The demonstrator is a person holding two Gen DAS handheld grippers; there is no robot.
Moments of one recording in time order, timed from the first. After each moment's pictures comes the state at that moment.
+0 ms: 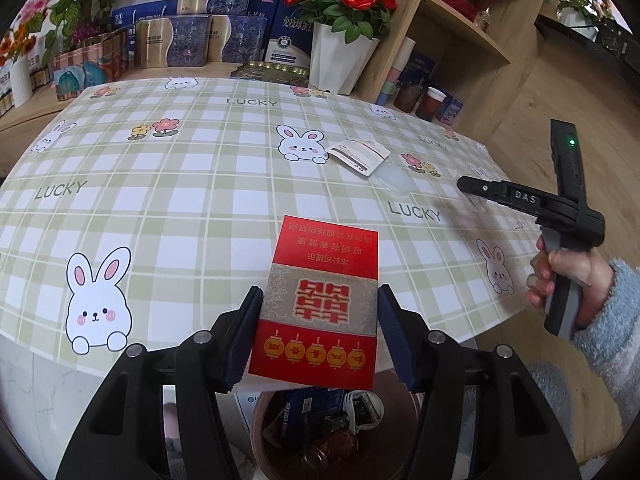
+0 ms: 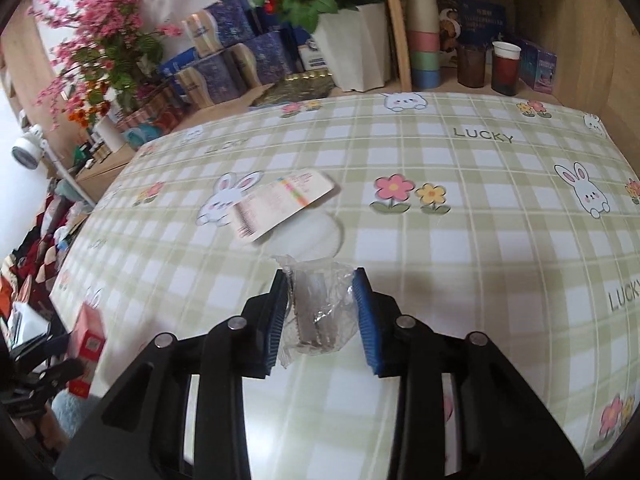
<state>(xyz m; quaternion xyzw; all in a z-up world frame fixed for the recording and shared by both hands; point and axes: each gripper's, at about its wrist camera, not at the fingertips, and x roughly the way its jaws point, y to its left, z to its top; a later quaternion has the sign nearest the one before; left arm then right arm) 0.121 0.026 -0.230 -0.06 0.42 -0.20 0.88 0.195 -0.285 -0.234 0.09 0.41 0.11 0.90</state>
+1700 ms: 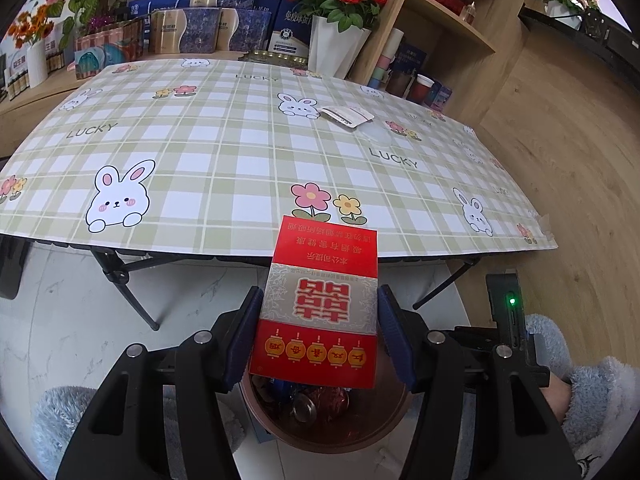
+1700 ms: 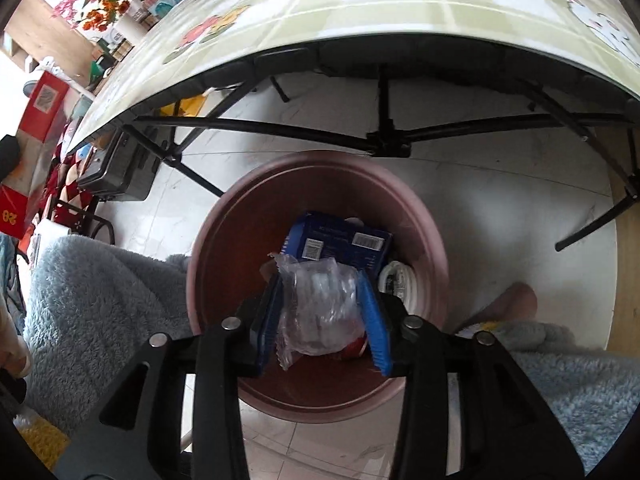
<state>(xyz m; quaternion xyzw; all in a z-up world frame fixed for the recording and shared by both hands) 0.021 0.037 -0.245 -0.07 0.43 -0.20 0.88 0.027 -0.194 -0.378 0.10 0.57 0.17 0.80</state>
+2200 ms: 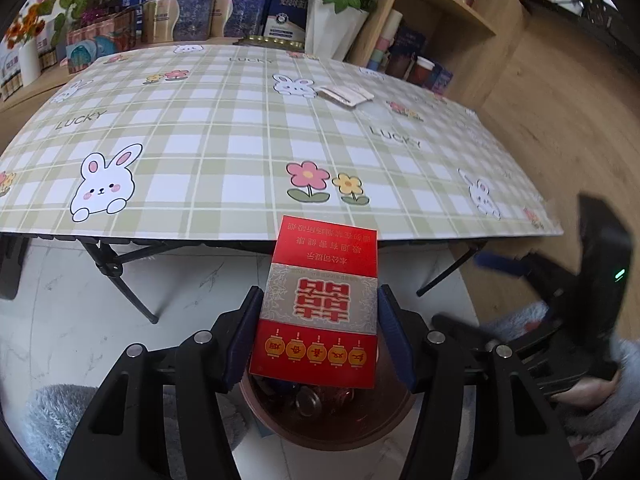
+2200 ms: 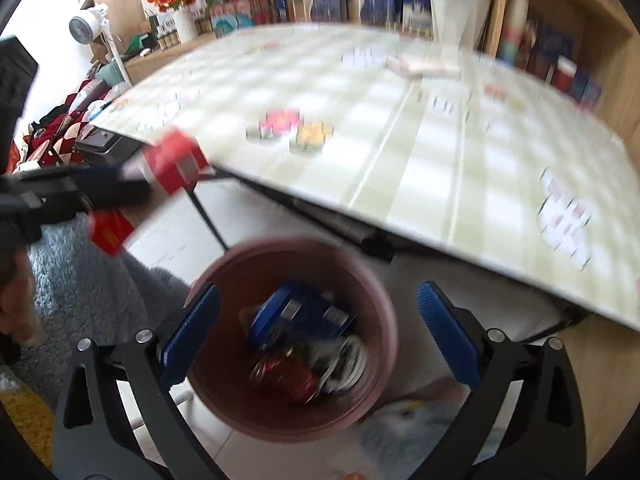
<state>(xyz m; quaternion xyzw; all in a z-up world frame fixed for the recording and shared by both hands) 0.026 0.023 -0.263 -0.05 0.45 -0.20 0.87 0.013 -0.172 -0.284 -0.06 0.43 0.17 0.89</state>
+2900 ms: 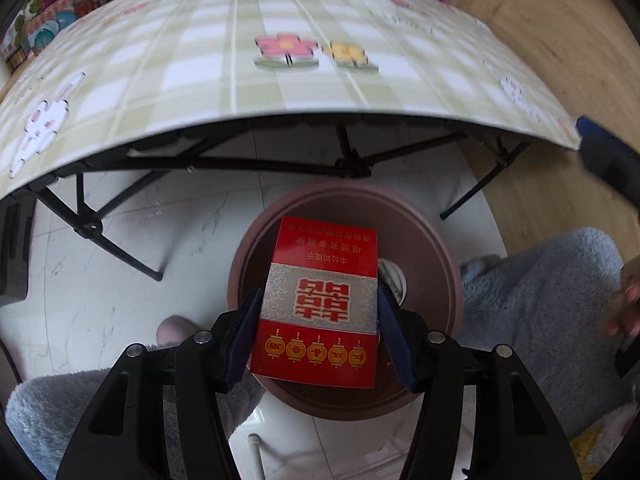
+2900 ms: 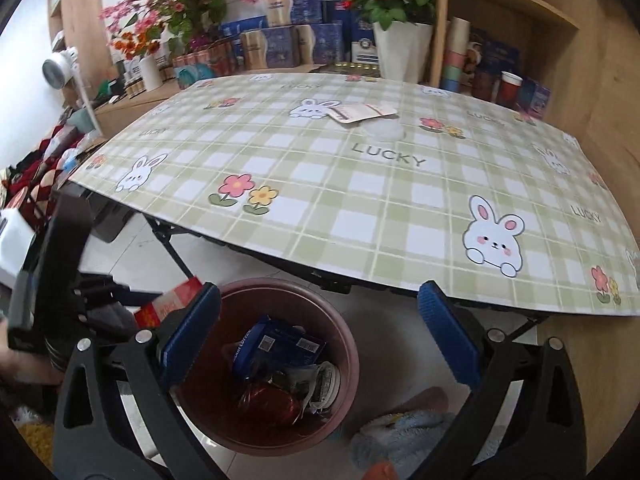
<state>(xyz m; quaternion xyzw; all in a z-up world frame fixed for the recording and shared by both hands) 0.032 -0.009 -0.342 0.03 0.56 -0.20 0.80 0.001 -0.213 -0.253 -0.01 0.39 0.11 0.91</state>
